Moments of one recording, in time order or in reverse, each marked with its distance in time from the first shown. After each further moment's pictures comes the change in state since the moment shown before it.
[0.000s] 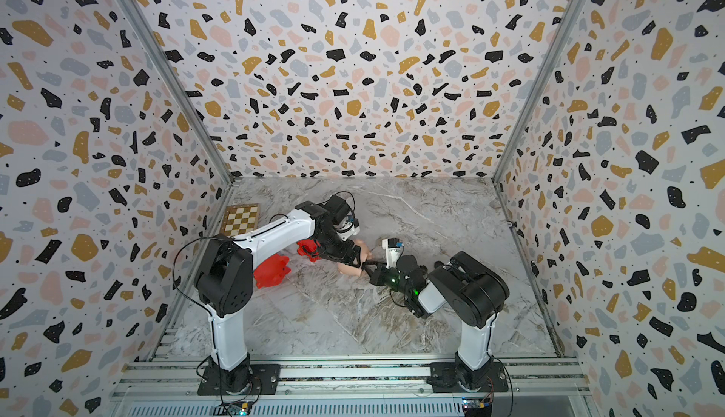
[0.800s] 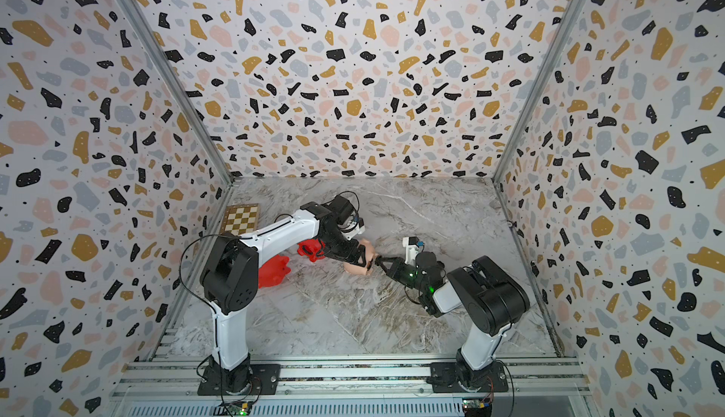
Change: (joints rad) left arm -0.005 0.019 0.001 0.050 0.024 0.002; right arm -0.169 -0.147 -0.077 -0.071 -0.121 0.194
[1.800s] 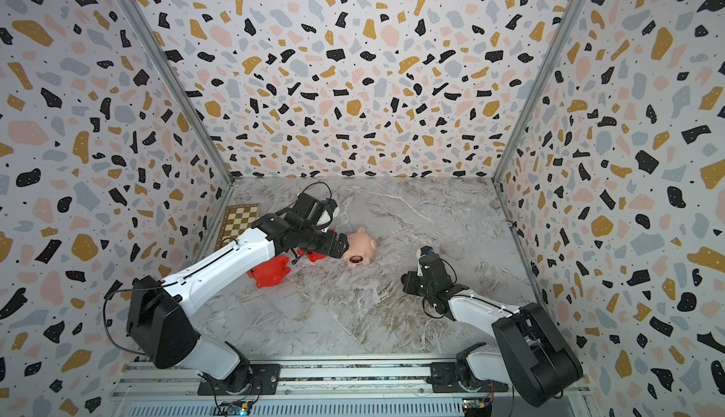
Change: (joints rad) left arm 0.000 -0.537 -0.374 0.247 -0.362 -0.095; right arm -0.021 -0.379 0.019 -0.927 0.319 -0.407
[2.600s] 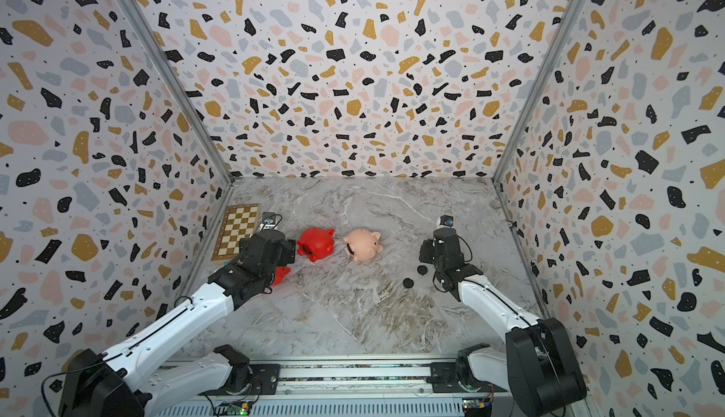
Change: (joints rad) left arm 0.180 -0.392 -0.527 0.430 -0.712 0.079; right arm -0.178 -0.064 0.219 -0.037 0.345 -0.275
